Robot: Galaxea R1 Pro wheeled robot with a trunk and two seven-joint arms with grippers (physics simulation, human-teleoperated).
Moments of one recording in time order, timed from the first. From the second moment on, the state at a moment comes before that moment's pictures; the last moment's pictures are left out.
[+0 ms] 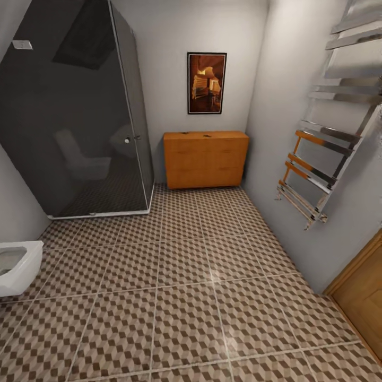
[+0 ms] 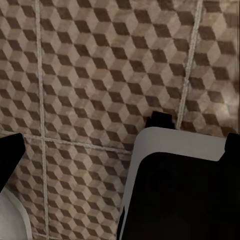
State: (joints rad) left arm -0.40 0.02 -0.72 0.05 0.87 -0.01 0.17; right arm -0.32 0.04 0.02 0.04 0.15 -0.25 -0.30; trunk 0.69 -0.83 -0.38
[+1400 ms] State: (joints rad) left arm -0.40 0.02 -0.72 0.05 0.87 -0.01 0.17; right arm -0.32 0.03 0.02 0.04 0.15 -0.25 -0.31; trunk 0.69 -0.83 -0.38
